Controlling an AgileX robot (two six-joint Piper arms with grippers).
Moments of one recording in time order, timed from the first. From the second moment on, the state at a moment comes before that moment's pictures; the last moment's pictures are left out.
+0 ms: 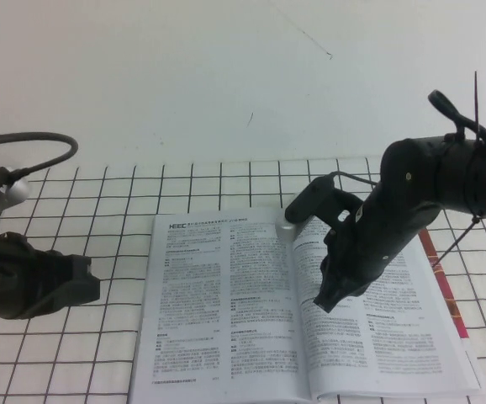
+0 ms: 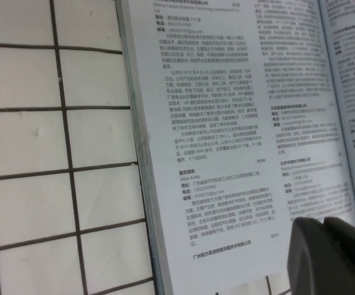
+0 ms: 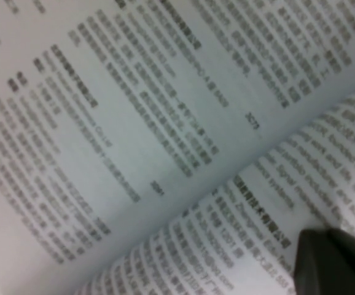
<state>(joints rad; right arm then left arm) 0.53 1.98 -1.36 0.28 0.79 -0.60 0.05 1.25 -0.80 -0.78 0.81 0.45</state>
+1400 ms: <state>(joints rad) 0.52 2.06 -1.38 0.14 0.81 -0.46 -0.12 1.80 -0.81 -1.33 0.48 0.90</state>
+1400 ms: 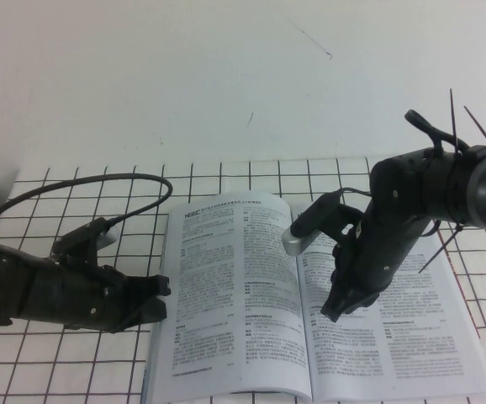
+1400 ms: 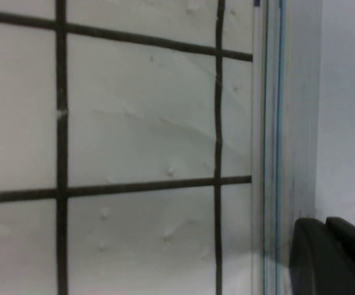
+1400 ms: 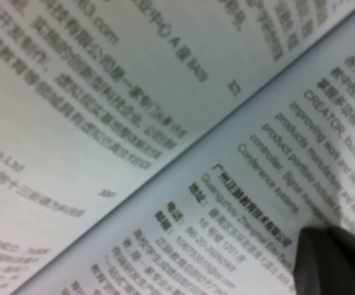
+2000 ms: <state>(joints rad) 0.52 2.06 -1.38 0.14 0.81 -0.45 -0.10 1.80 -0.81 -1.32 0.40 0.91</state>
